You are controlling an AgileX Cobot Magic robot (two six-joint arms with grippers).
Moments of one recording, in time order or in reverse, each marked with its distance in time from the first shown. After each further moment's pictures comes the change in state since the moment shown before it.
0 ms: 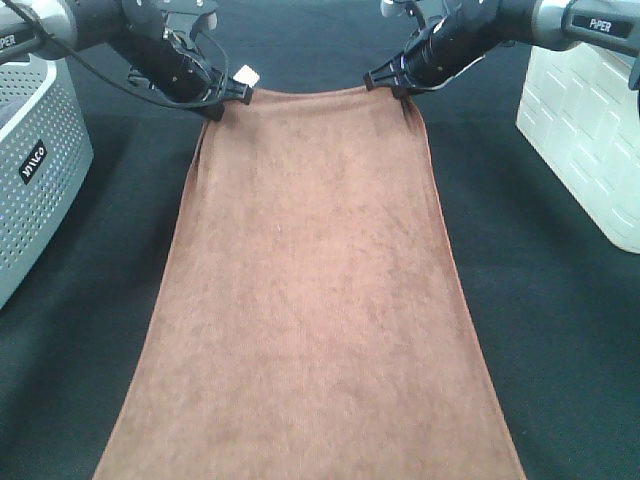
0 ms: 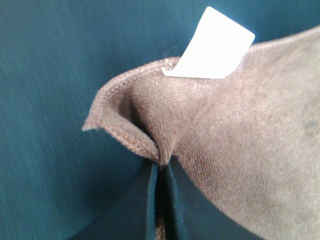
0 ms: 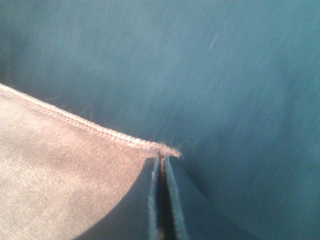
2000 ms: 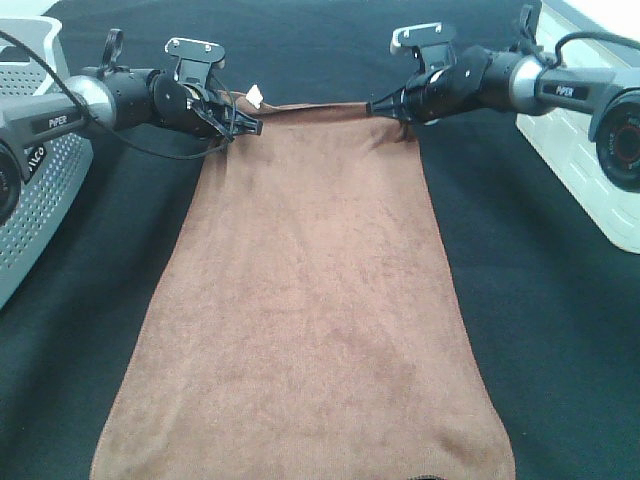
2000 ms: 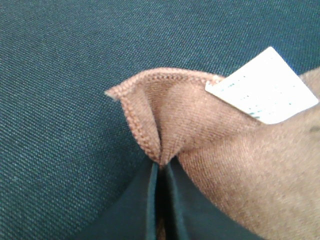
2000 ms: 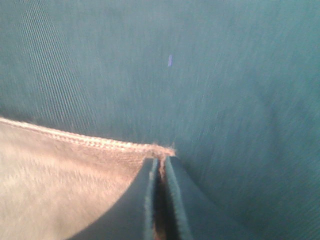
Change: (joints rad) left arm 0.000 0.192 0.000 0.022 -0.471 0.003; right arm -0.023 0.174 -0.002 0.092 -0.317 -0.008
